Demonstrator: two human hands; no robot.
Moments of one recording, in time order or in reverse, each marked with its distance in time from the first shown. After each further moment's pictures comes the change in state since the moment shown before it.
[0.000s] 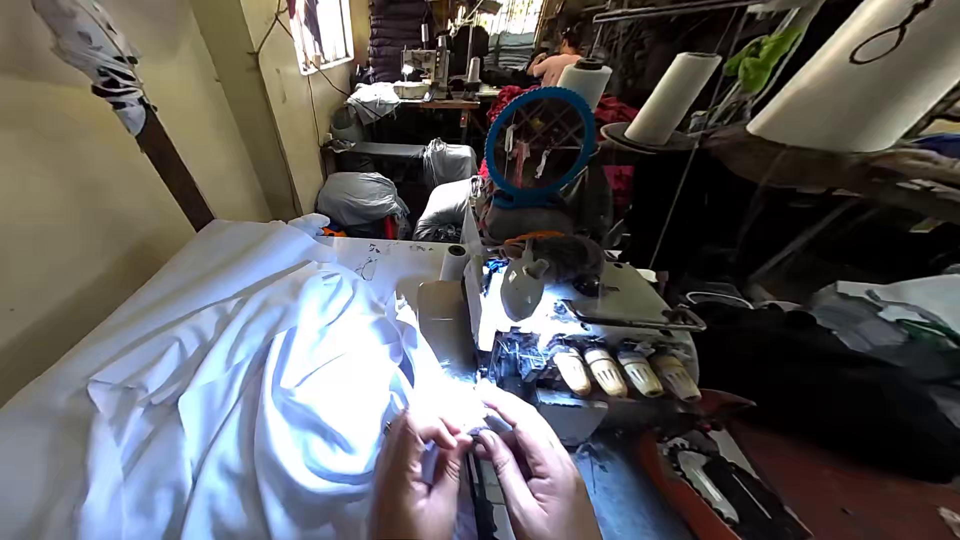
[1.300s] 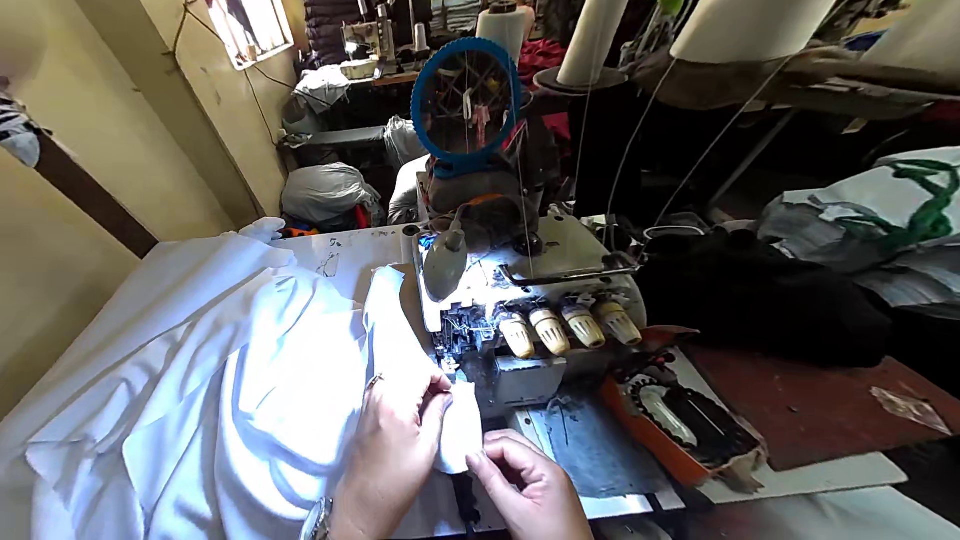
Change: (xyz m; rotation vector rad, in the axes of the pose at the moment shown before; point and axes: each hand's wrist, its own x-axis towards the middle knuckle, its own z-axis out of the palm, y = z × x) left_hand 0.031 -0.020 0.019 0.405 -0.383 -0.036; right_hand -0.041 0.021 -0.013 0.103 0.082 0.354
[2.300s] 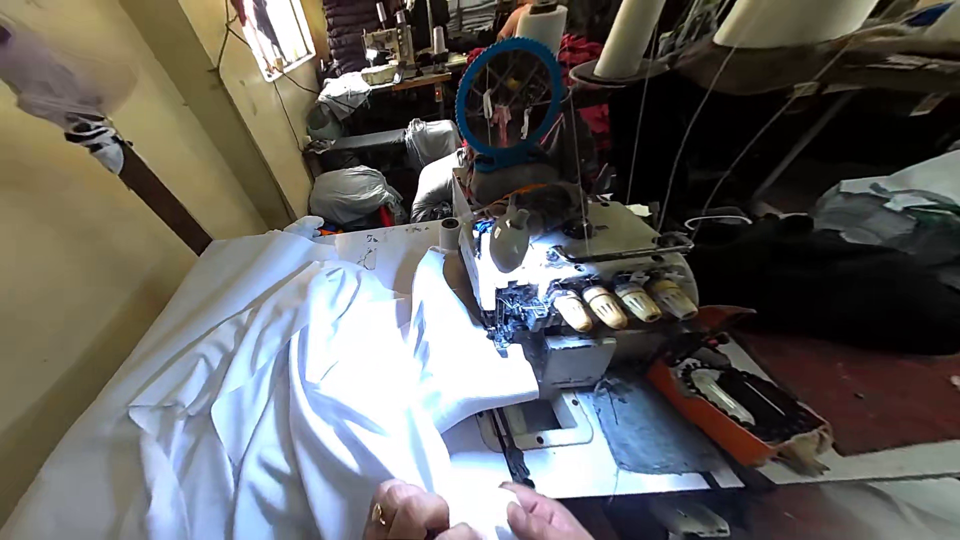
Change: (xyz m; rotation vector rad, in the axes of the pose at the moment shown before) left_hand -0.121 -0.006 -0.057 0.093 0.109 0.370; right_hand -0.050 0.013 0.020 0.794 -0.542 0.496
